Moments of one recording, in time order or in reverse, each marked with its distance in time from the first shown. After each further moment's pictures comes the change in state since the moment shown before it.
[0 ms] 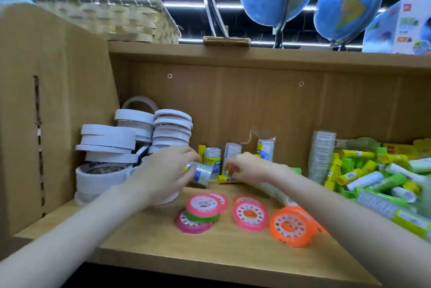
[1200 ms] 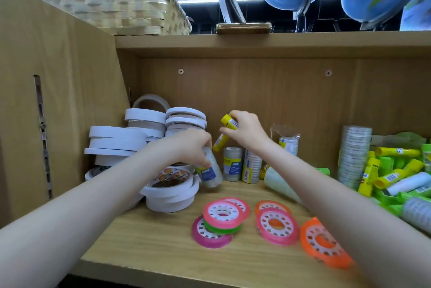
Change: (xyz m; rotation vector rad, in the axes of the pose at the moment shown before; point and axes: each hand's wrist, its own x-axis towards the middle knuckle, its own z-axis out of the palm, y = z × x) left_hand 0.068 -0.023 -0.007 0.070 -0.385 -0.246; right_hand 0.073 -0.012 -0.023 0.369 0.568 0.137
